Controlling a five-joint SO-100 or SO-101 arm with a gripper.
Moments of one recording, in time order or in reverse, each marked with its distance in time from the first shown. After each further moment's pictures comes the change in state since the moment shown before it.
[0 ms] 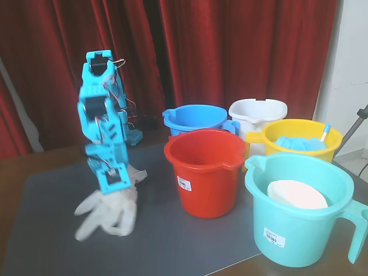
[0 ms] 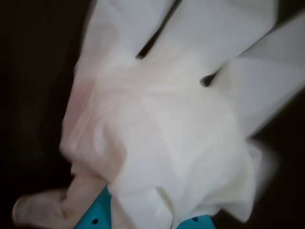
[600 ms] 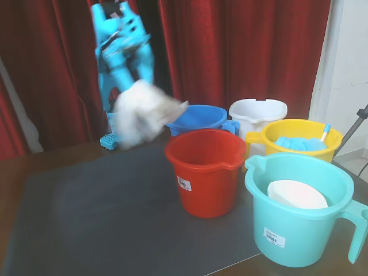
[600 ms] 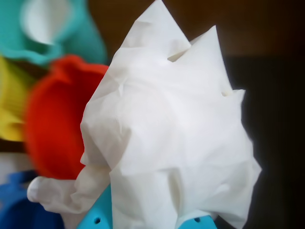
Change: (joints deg) arm -17.5 0.0 -62.0 27.2 20.6
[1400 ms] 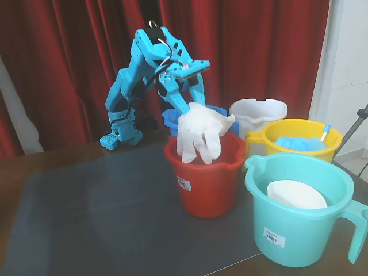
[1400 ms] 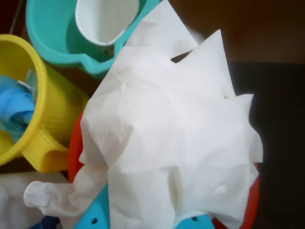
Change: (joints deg) arm -11.7 -32.0 -31.4 0.0 9.4
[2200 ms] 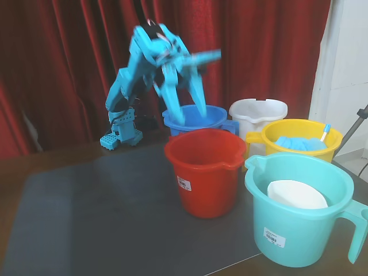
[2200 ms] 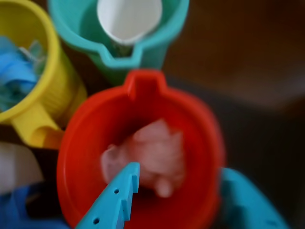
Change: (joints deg) arm 0.3 7.3 -1.3 0.0 -25.3
